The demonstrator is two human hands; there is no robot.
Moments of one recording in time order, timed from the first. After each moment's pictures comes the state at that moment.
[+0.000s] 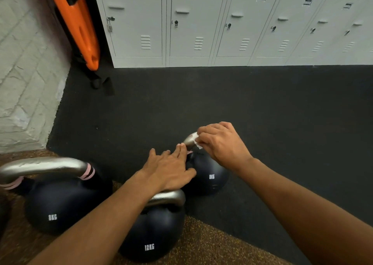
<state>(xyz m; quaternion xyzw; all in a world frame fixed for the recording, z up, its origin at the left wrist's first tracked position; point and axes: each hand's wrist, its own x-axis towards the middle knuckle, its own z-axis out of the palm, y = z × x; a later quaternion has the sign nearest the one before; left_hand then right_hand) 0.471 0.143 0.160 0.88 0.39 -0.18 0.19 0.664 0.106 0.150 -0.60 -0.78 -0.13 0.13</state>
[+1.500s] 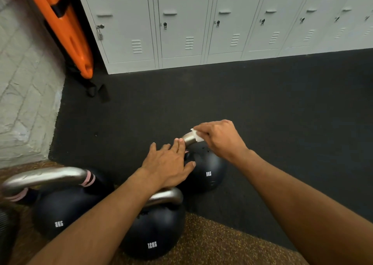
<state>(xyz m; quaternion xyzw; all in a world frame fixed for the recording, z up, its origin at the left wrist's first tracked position) 0.482 0.142 0.167 0.91 0.37 -0.16 0.07 0.674 0.111 0.160 -0.71 -0.69 0.01 0.17</state>
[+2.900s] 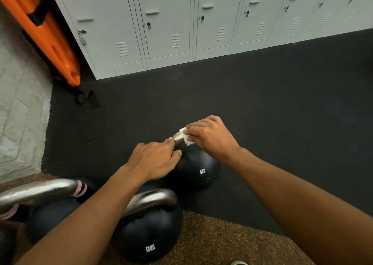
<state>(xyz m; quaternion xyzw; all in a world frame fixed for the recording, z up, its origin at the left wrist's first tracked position) 0.487 0.157 0.184 0.92 0.38 -0.11 0.07 0.681 0.102 0.148 -0.64 -0.74 -0.08 0.20</state>
